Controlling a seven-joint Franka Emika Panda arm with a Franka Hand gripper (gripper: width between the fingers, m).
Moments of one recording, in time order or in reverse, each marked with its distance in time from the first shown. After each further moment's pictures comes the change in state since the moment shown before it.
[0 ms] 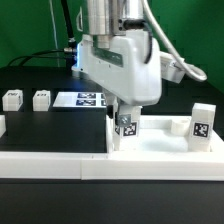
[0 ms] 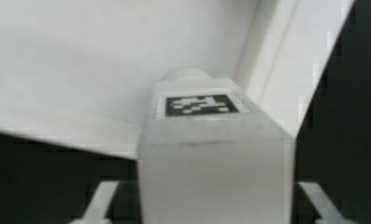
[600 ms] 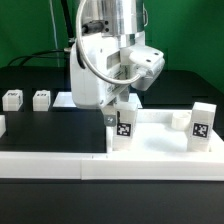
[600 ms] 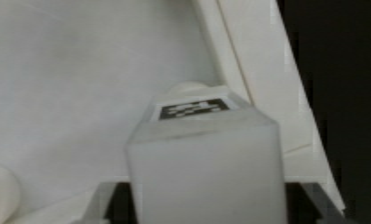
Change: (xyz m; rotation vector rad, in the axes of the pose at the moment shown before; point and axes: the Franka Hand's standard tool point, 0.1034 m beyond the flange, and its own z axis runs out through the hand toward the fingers) arm 0.002 0.004 0.000 -0.026 -0.041 0.548
